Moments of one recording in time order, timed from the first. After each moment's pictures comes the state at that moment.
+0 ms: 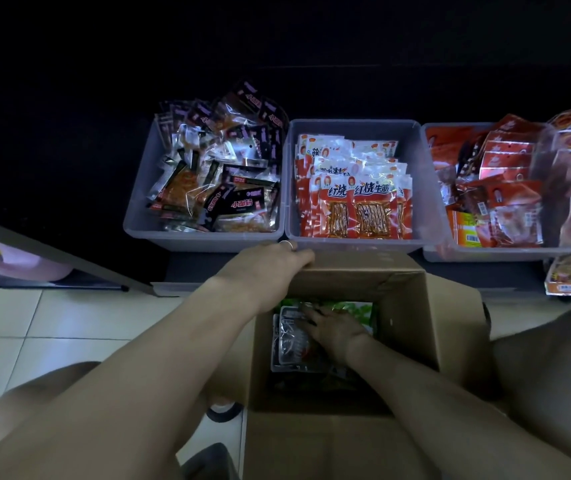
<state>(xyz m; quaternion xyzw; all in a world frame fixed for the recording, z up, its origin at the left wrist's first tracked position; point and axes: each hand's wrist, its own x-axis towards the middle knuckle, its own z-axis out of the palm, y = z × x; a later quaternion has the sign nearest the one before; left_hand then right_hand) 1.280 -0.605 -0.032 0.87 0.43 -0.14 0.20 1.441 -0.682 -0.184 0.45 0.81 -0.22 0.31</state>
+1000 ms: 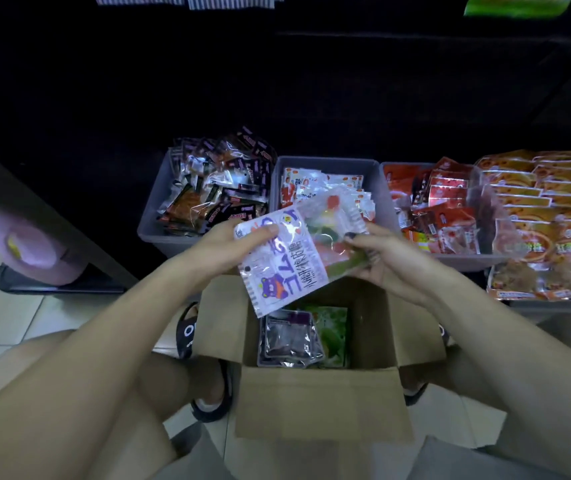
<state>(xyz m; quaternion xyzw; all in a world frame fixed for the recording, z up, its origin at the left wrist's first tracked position) 1.243 -0.646 0.040 0.55 0.57 0.17 0.58 1.513 -0.698 0.041 0.50 0.32 -0.71 -0.38</state>
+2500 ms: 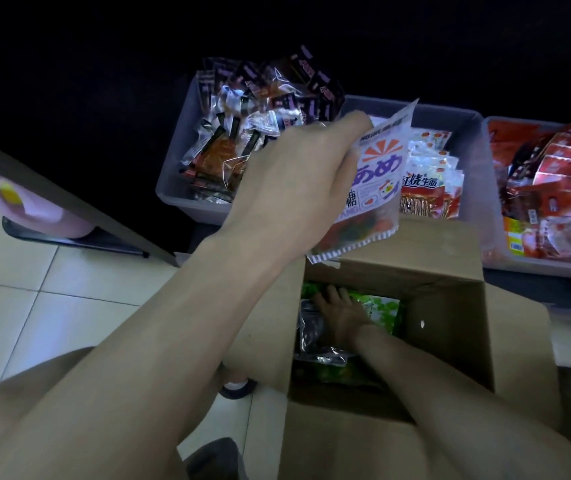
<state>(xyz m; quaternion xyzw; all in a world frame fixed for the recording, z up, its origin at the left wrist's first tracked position) 1.256 -0.595 0.061 0.81 0.51 0.25 0.15 1.406 -0.670 -0.221 0.55 0.74 -0.29 0.25</state>
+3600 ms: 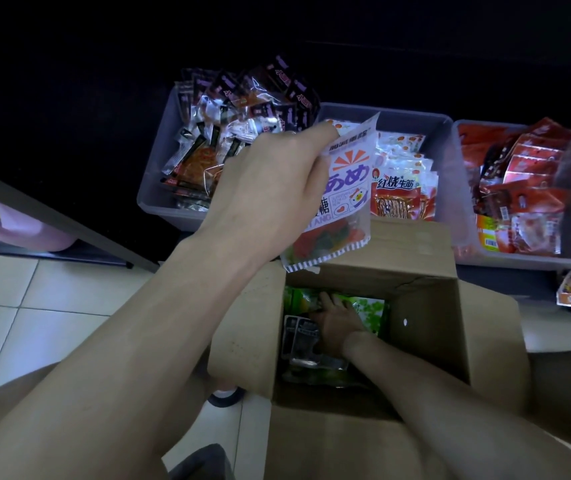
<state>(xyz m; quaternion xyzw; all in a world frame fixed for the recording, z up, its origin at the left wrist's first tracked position) 1.262 -0.595 0.064 0.80 0.52 0.24 0.16 1.419 -0.680 -0.216 0.54 0.74 -0.26 0.30</state>
